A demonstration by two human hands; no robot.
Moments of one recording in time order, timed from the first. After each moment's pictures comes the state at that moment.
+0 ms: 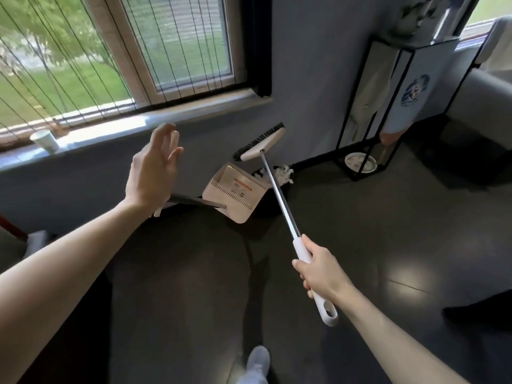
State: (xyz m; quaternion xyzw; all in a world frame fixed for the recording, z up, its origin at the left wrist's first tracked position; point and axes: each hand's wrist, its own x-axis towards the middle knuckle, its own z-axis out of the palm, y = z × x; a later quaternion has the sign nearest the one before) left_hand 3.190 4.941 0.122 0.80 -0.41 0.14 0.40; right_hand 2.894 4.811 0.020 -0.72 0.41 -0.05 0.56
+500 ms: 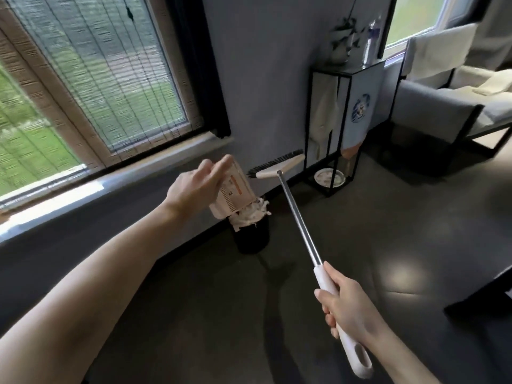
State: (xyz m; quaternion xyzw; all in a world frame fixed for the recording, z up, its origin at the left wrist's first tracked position) left_hand 3.207 4.766 0.145 0.73 -0.66 0.18 0.11; right_hand 2.884 4.765 0.036 -0.62 0.47 -0.17 0.60
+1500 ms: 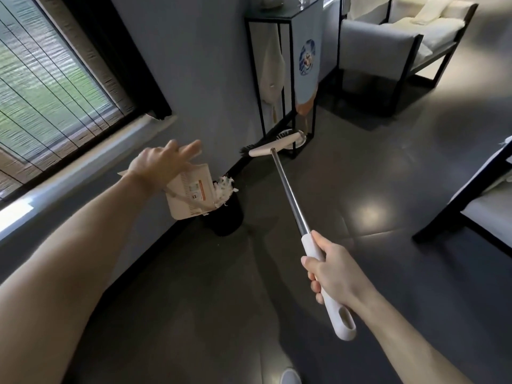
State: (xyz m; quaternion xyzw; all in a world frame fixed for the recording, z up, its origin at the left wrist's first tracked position) left_hand 3.236 4.665 0.109 0.68 -0.71 0.15 -0.13; right_hand 2.885 4.745 0.028 -0.53 0.54 -0.21 0.62
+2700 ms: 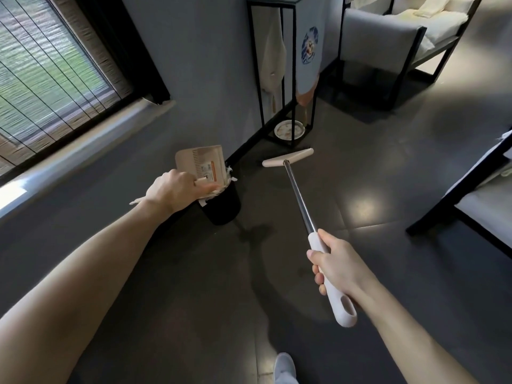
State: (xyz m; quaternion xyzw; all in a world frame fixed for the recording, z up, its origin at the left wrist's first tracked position) left_hand 3.220 4.704 0.046 0.83 -0.55 -0.09 0.01; right_hand 2.886 4.757 0.021 -0.49 0.58 -0.18 0.62
